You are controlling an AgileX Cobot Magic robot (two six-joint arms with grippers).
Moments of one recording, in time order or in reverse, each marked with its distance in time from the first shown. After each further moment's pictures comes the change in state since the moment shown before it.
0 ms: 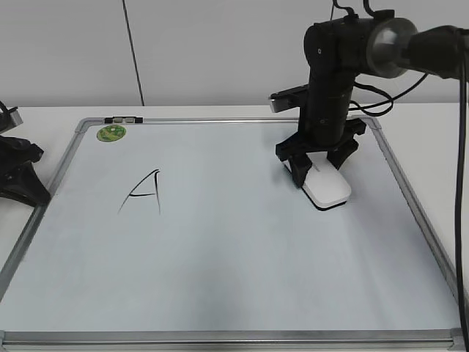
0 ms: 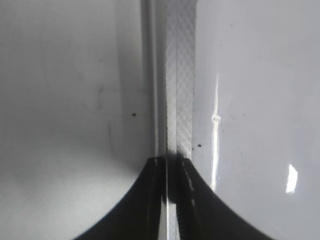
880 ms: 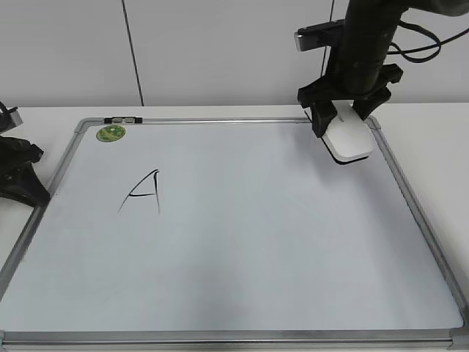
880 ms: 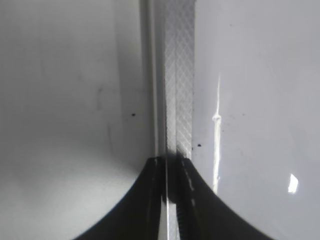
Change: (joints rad) left arm 0.000 0.000 0.000 0.008 -0.002 0.000; right arm -0.034 -0.203 0.027 -0.027 0.000 0.029
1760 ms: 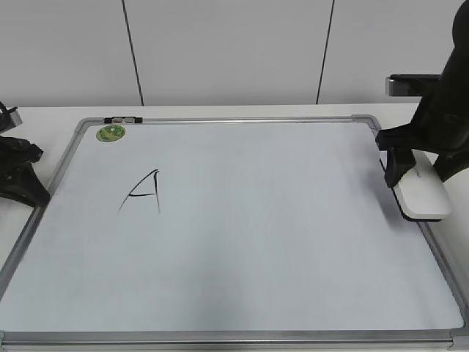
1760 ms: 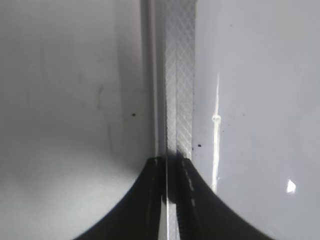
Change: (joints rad) left arm 0.000 0.000 0.000 -0.004 0.000 0.000; right arm -0.221 -0.237 0.546 0.110 -0.198 0.047
